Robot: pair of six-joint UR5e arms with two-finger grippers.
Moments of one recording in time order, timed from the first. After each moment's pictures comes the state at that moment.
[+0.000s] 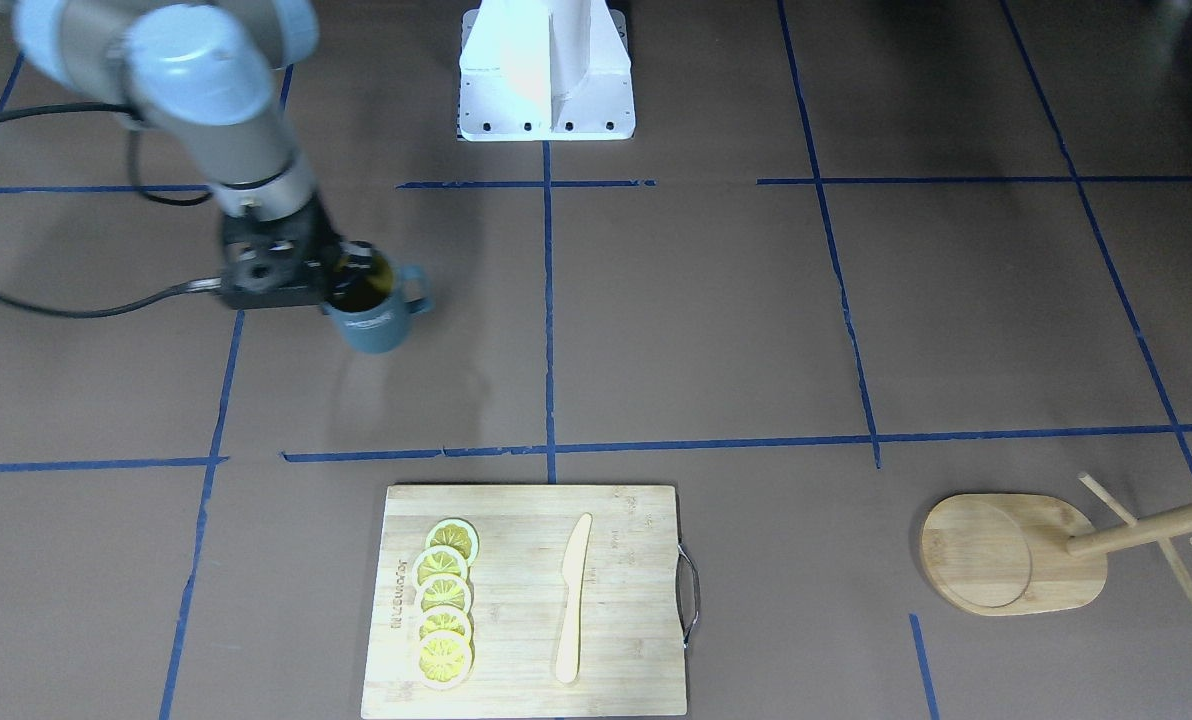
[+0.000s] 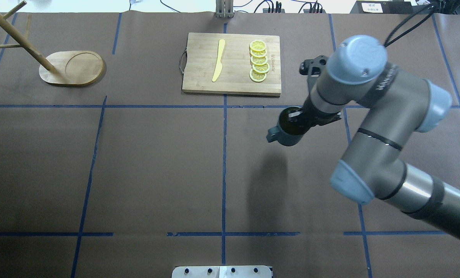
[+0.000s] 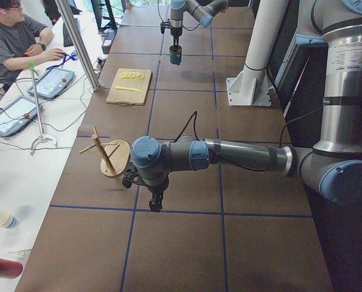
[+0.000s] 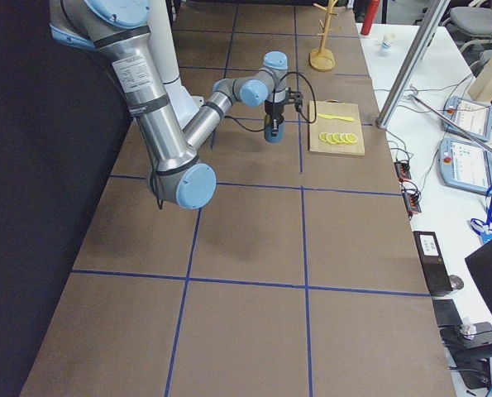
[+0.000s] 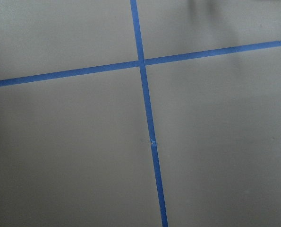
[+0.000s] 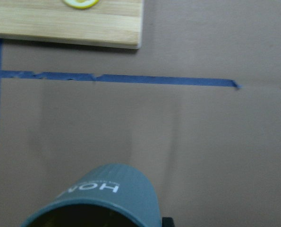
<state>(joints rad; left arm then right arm) -1.59 -1.54 -1.71 -1.37 -2.39 0.23 0.66 -1.02 1.85 -1.71 1.94 1.06</state>
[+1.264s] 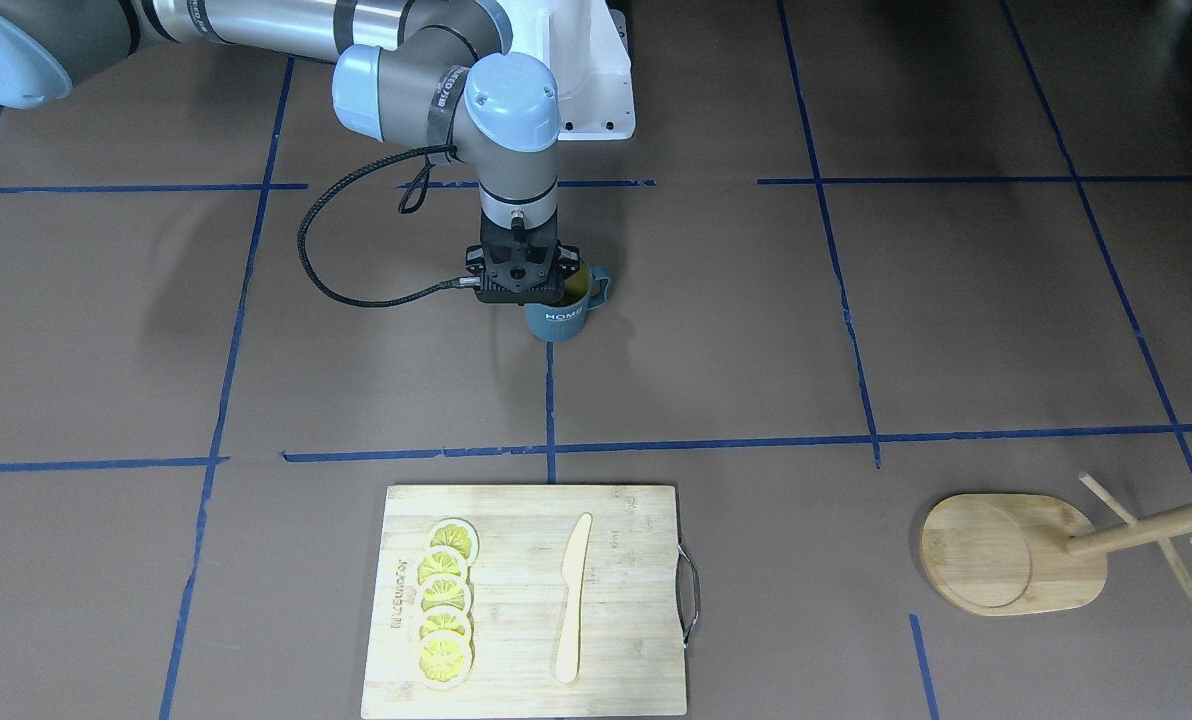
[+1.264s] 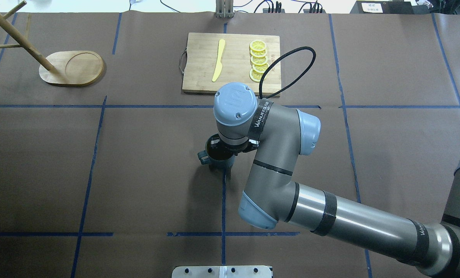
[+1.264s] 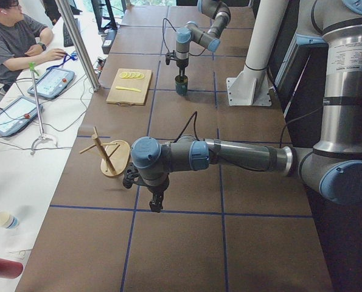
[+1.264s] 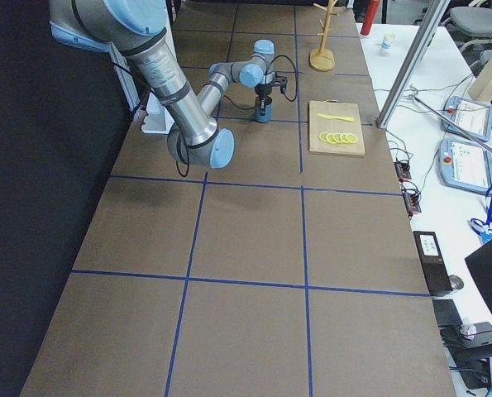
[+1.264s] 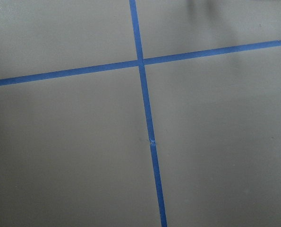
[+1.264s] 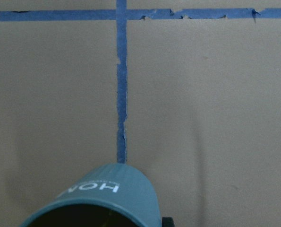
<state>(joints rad) -1.59 -1.54 -1.71 -1.36 -2.39 0.23 0.48 -0.77 1.54 -1.64 1.85 1.24</state>
